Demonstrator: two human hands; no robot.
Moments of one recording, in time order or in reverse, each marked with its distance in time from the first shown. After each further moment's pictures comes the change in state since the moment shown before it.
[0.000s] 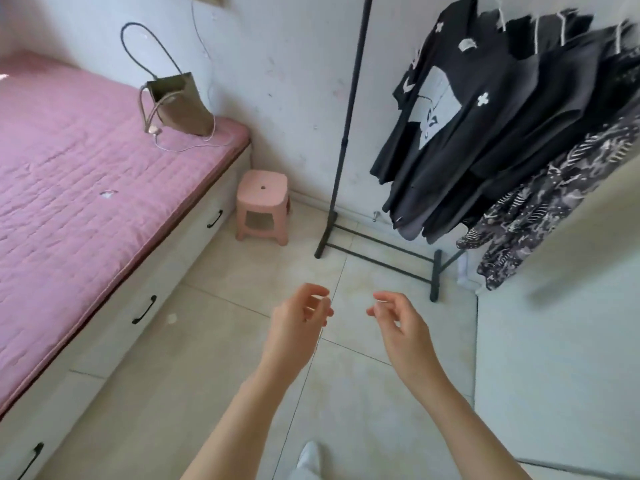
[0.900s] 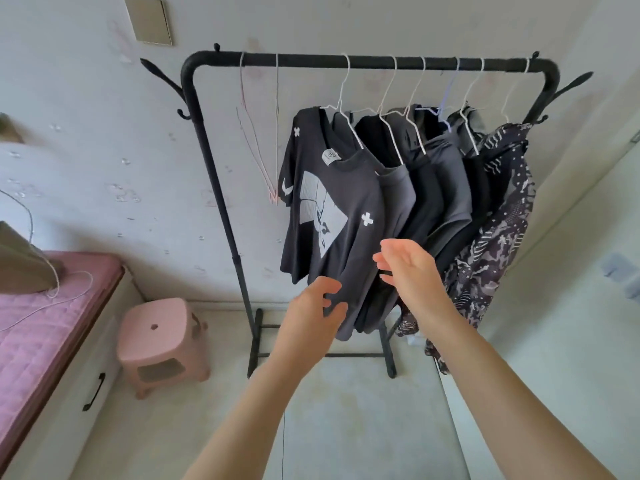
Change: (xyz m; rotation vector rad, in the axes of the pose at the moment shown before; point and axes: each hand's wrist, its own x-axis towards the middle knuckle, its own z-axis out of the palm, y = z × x) left_hand 0.342 0.216 0.185 0.242 -0.388 0.314; right_hand 0.363 -0.102 -0.223 0.207 0.431 0.025
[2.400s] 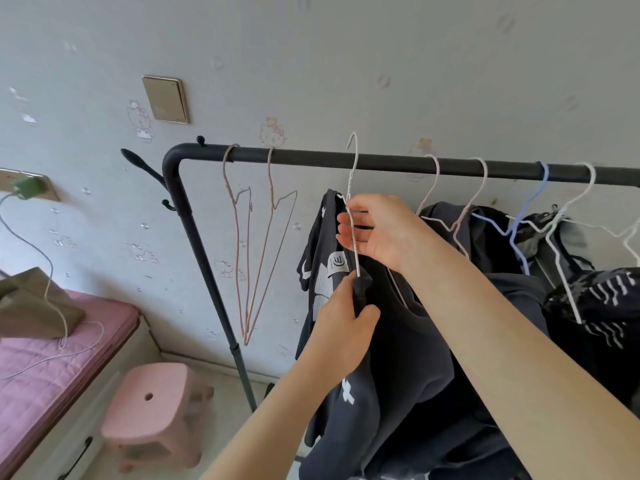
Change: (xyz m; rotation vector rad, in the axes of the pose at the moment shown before) left_hand 0.259 0.114 0.009 -0.080 0.110 -0.033; right_hand 0.313 -0.147 0.040 0.429 -0.431 0.222
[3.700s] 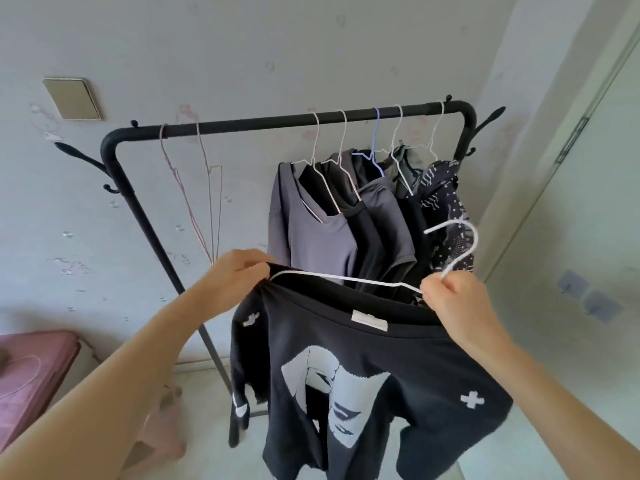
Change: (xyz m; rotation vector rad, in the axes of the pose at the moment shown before) left_hand -0.108 -0.030 -0.084 0.318 -0.278 0.288; right_hand -0.300 0.142 -0.113 -0.816 0.611 -0.303
